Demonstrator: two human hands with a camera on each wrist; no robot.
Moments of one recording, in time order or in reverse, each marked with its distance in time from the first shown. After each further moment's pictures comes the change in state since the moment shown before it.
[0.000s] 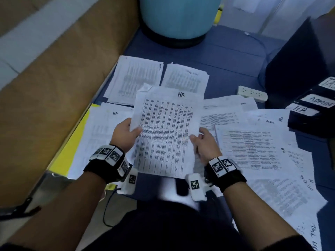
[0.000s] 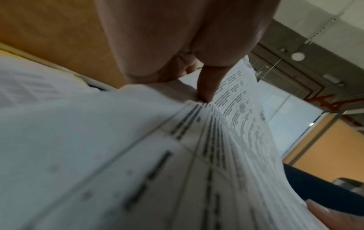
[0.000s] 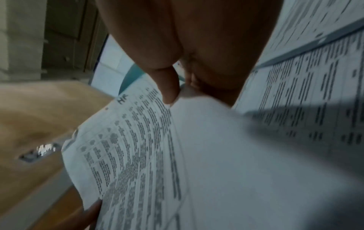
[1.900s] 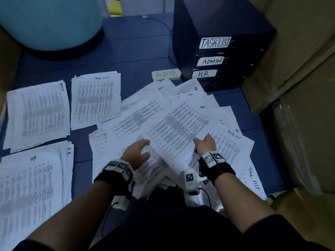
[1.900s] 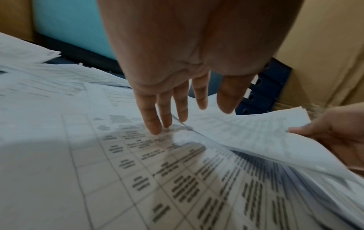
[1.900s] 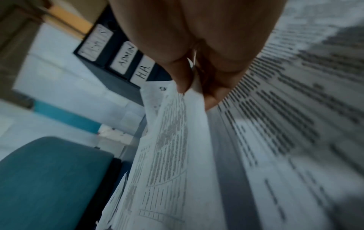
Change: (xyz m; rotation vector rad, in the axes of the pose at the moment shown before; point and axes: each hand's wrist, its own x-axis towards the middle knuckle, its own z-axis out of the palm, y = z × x) left_hand -0.015 0.043 0.243 0.589 -0.703 0.320; right_hand -0.026 0.089 -0.208 0.137 0.594 0.289
